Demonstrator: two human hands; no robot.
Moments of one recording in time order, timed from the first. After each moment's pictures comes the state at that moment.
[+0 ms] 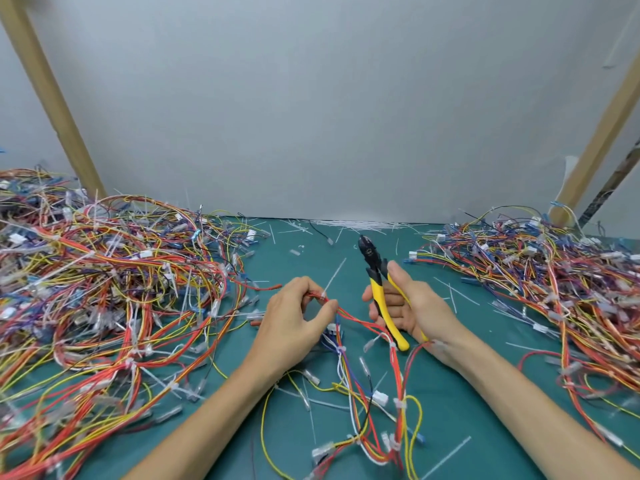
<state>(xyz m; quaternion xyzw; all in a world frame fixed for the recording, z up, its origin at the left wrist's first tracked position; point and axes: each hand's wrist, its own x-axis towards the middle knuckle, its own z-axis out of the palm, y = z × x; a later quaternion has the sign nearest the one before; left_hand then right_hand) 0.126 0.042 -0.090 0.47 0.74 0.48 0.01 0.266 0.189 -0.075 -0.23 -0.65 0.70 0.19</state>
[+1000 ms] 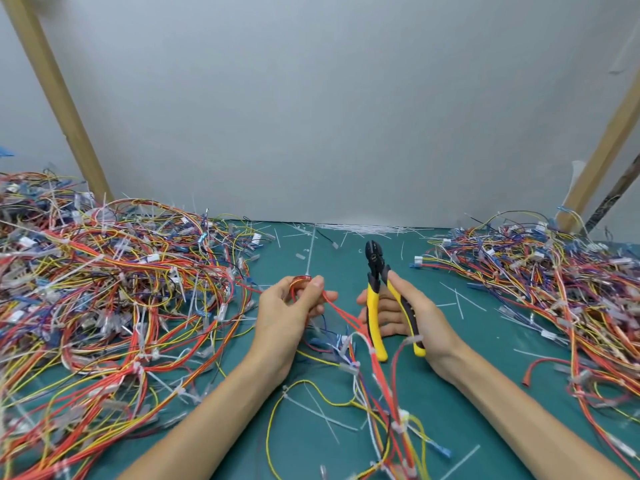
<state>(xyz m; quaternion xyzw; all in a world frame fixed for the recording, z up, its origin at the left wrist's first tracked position) 0.126 0.049 -0.085 0.24 0.55 0.76 0.26 0.262 0.178 -0.078 -0.22 -0.66 0.70 0.19</state>
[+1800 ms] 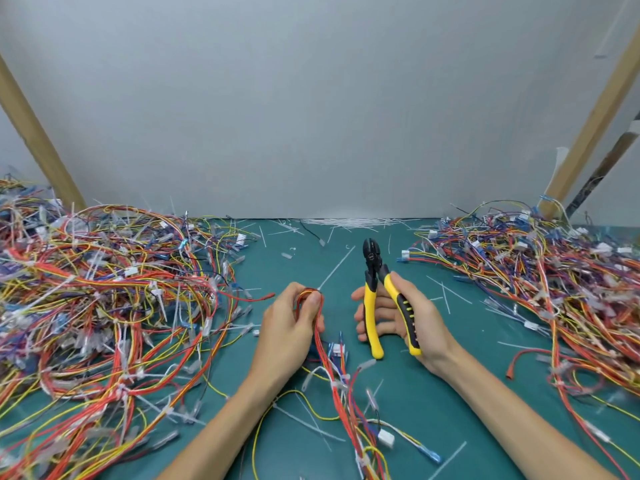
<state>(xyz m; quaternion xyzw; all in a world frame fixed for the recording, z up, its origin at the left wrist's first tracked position) 0.125 0.056 -0.101 0.39 0.68 0.59 0.17 0.268 0.186 -0.078 -0.22 -0.61 0.73 0.20</state>
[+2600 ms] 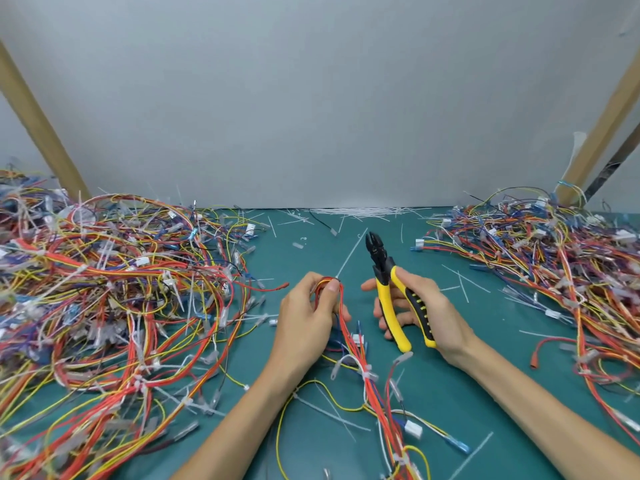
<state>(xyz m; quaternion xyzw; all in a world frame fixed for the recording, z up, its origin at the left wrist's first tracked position) 0.123 0.057 -0.103 0.39 0.66 0.62 0.20 0.265 0.180 -0.082 -0.21 -0.67 0.68 0.22</state>
